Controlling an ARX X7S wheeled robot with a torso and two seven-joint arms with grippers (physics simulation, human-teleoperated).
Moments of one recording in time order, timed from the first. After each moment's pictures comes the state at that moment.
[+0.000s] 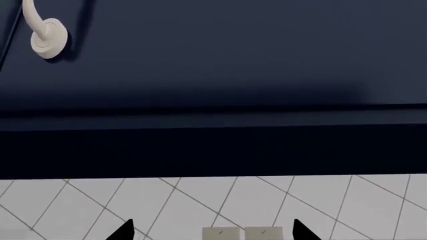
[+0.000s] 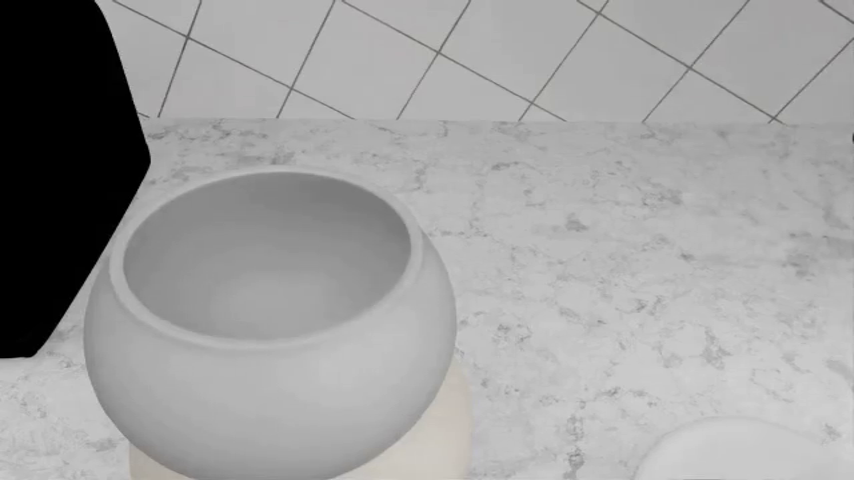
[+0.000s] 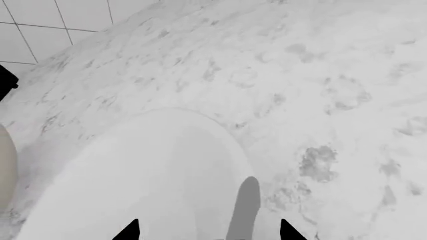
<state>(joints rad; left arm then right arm) -0.80 -0.50 0.05 0.48 -0.55 -0.48 -0.29 -0.07 0.71 0.74 -0.35 1.30 1.23 0.02</state>
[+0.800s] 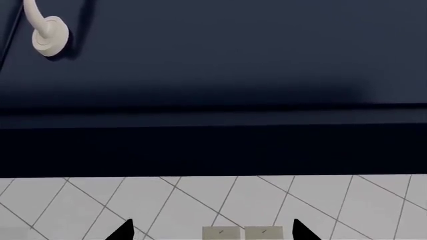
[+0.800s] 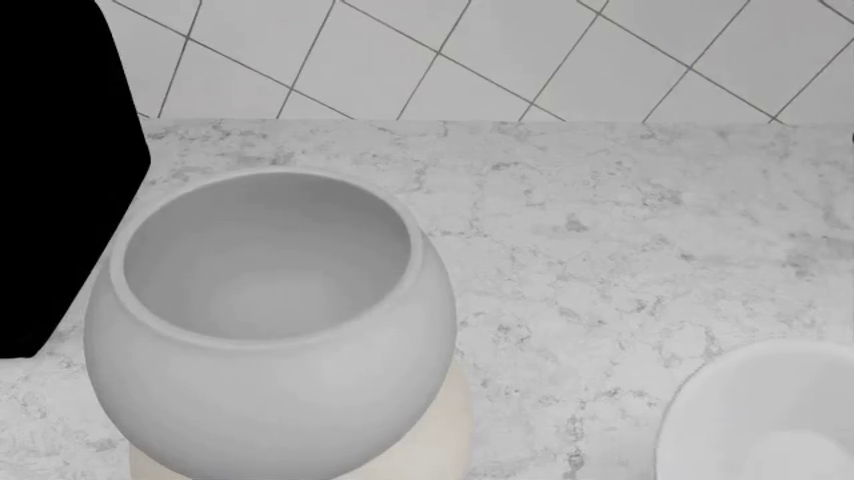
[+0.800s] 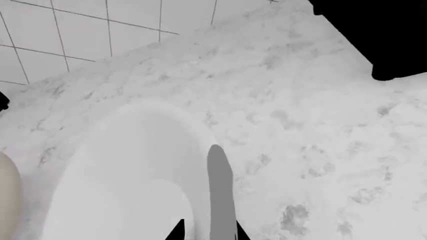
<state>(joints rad) -0.80 -0.50 0.05 0.47 -0.55 -0.47 -0.30 0.01 0.83 0.82 -0.39 1.51 1.30 0.25</state>
